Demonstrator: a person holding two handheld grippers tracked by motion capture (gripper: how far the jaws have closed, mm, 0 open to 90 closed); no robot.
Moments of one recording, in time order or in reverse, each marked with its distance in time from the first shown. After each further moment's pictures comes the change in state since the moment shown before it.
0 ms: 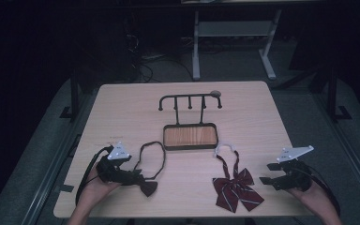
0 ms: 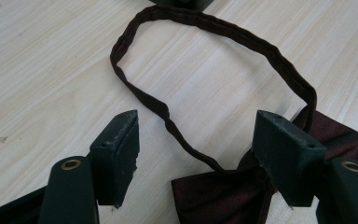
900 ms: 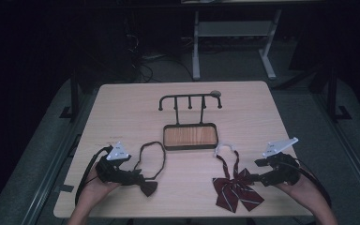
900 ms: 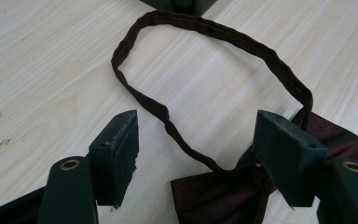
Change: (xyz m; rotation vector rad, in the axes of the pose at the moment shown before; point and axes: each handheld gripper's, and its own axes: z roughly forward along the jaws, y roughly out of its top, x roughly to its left) left arm -0.001 0.000 -0.003 -0.011 0.001 0.006; right arm 0.027 0.046 0.000 0.033 0.044 -0.077
